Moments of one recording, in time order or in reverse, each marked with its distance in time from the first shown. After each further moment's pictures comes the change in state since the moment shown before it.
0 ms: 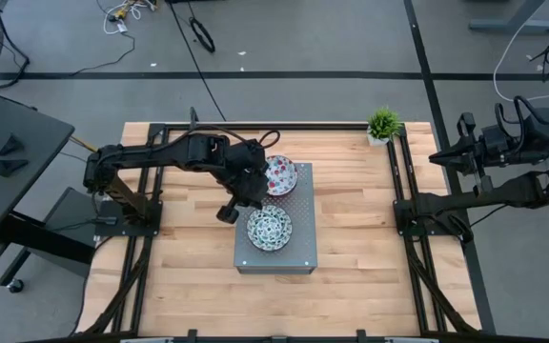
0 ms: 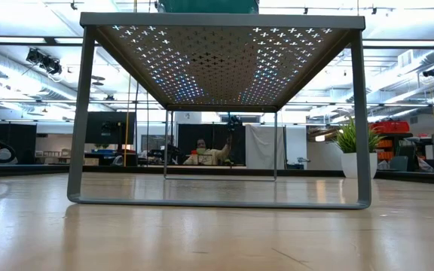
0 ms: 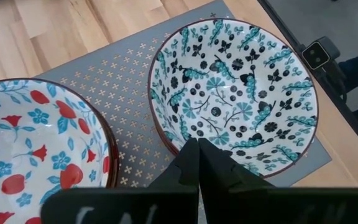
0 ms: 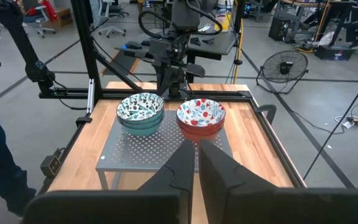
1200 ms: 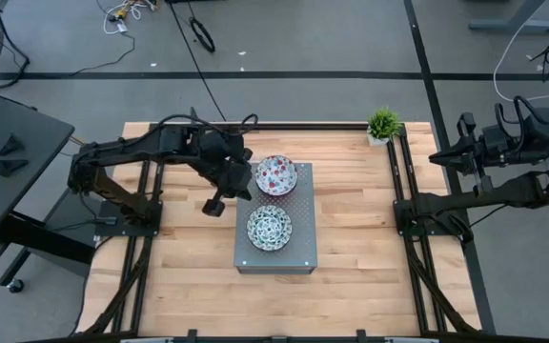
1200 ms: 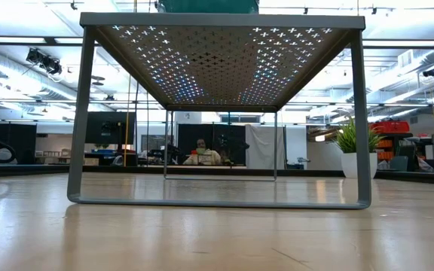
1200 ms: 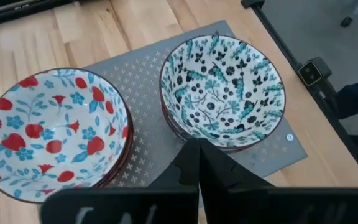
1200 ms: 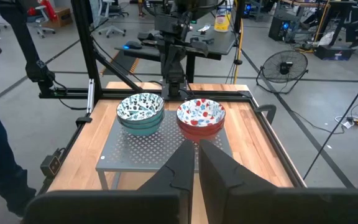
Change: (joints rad) left arm 0.020 -0.131 0.001 -0.042 -0.025 -0.069; right arm 0.000 0.000 0.000 0.000 0.000 0.000
